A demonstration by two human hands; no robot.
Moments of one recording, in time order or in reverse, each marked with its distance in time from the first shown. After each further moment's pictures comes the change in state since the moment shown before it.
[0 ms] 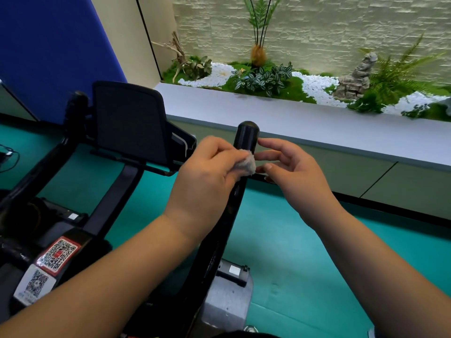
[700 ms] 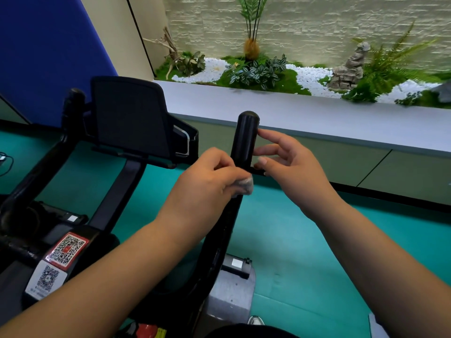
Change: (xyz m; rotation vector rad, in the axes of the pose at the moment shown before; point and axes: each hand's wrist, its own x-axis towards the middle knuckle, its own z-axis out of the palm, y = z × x) left_hand -0.021 -0.004 -0.015 -0.142 -0.267 -0.038; right_hand -0.009 0.004 0.006 -0.008 -0.022 -0.023
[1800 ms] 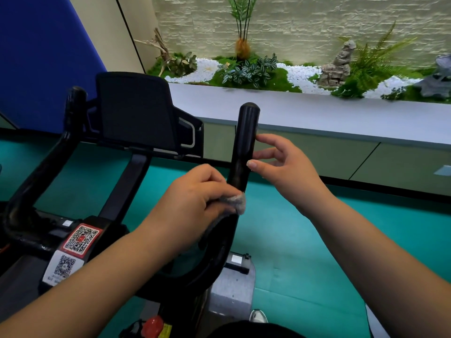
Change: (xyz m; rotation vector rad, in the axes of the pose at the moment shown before) left_hand -0.037 -0.009 -0.026 -0.007 -0.139 0.031; right_hand -0.020 0.002 0.018 -0.046 0.061 0.076
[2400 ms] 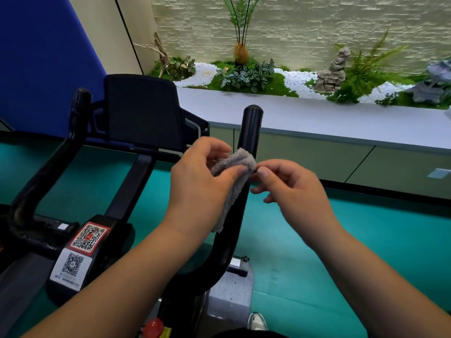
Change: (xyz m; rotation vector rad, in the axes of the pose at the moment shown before) left_hand 0.018 0.027 -0.002 -0.270 0.346 -0.398; right_hand -0.047 -0.010 0.016 0.144 0.068 -0.067
